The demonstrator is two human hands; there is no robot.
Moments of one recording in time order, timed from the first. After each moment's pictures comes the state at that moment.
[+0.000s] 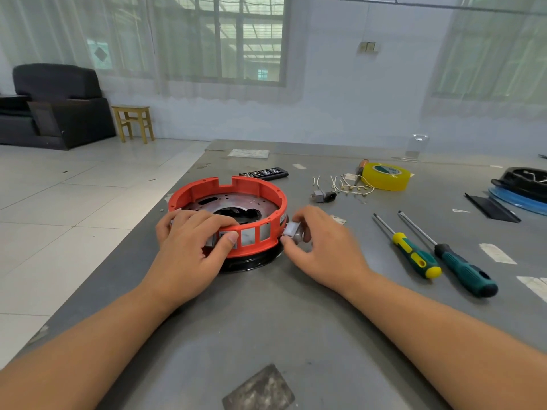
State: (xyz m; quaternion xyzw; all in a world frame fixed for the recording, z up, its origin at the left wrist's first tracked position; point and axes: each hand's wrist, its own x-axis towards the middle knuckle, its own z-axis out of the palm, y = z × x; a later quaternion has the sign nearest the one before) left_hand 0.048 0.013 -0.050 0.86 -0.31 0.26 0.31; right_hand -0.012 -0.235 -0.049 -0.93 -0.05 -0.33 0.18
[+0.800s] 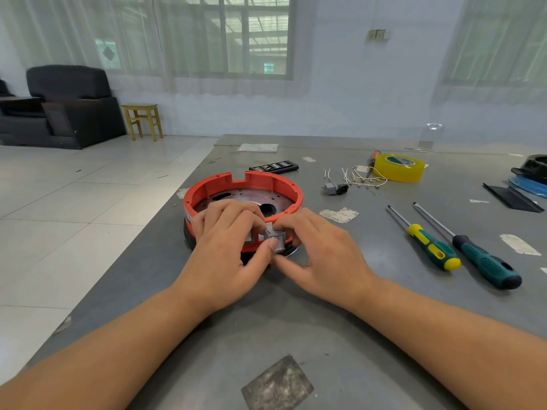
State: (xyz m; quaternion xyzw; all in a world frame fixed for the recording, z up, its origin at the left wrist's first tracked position) left_hand 0.022 -0.007 -0.046 0.81 -0.39 0.31 0.32; right_hand -0.037 -0.197 -0.042 -0.89 -0.19 -0.39 0.15
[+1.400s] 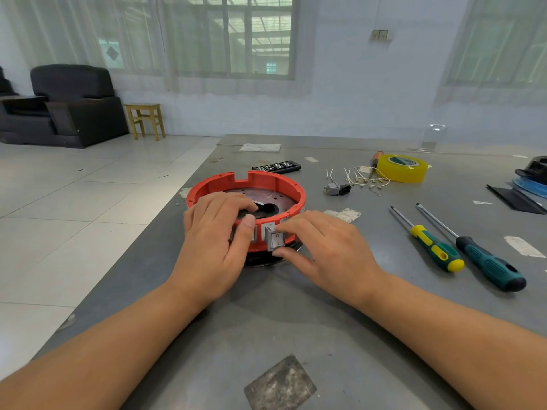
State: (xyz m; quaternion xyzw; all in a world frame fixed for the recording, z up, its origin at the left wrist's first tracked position) left_hand 0.034 0.003 -0.046 0.80 -0.34 0.32 0.37; right_hand -0.030 -0.209 -0.040 -0.87 -0.24 -0.43 0.04
